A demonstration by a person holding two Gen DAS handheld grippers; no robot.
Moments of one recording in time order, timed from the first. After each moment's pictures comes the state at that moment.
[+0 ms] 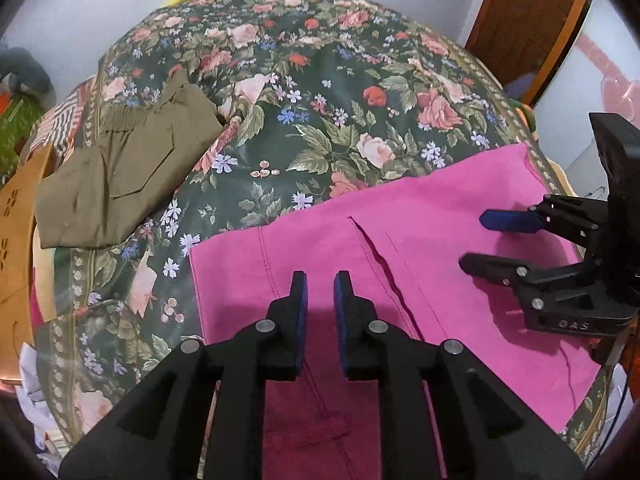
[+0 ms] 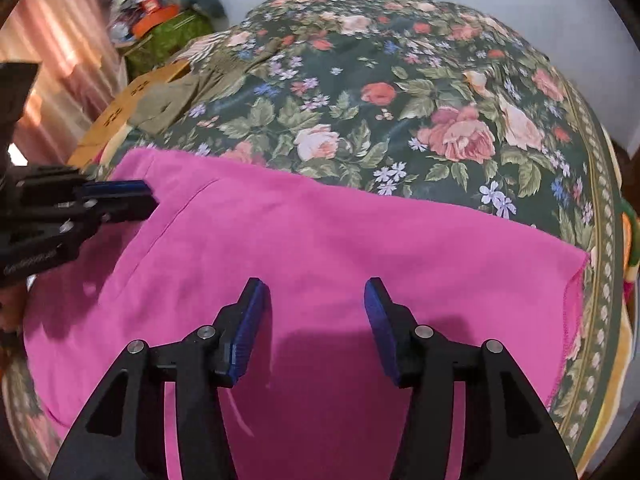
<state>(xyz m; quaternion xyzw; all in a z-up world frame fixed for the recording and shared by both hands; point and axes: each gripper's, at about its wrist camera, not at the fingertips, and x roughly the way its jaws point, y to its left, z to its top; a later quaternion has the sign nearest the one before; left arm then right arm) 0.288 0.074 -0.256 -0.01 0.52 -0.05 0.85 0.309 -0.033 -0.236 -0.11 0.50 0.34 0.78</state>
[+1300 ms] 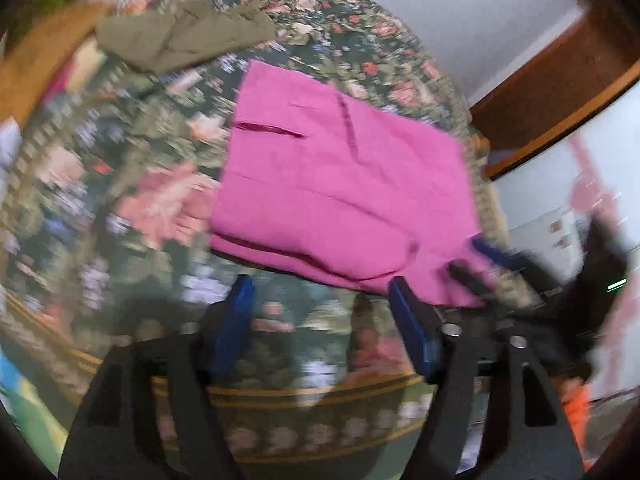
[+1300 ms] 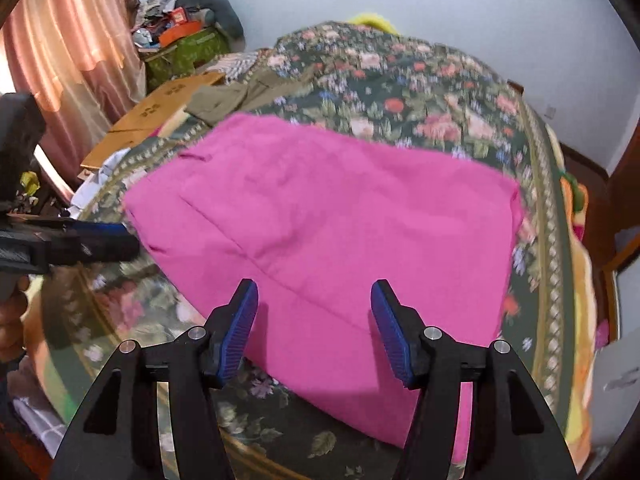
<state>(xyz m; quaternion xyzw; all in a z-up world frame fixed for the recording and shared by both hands) 0.122 0.077 -0.232 -0.27 0.51 -0.04 0.82 0.179 -0.071 -0.197 -0.12 0.45 0.33 0.82</state>
